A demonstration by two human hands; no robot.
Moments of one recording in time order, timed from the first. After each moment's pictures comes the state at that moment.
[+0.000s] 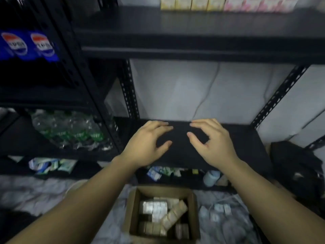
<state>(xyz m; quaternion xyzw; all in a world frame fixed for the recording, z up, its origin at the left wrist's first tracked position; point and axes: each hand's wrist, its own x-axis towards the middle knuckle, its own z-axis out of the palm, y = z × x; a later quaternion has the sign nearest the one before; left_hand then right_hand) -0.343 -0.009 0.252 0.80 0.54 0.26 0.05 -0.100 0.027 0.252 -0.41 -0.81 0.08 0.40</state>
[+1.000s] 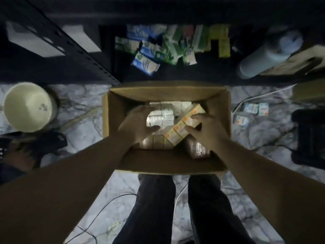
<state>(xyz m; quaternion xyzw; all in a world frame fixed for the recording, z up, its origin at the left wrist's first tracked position) -0.379 -0.045 -0.387 0.65 0.65 -0.03 0.39 -0.112 -0.034 -0.372 -0.63 -0.67 0.38 -0.06</state>
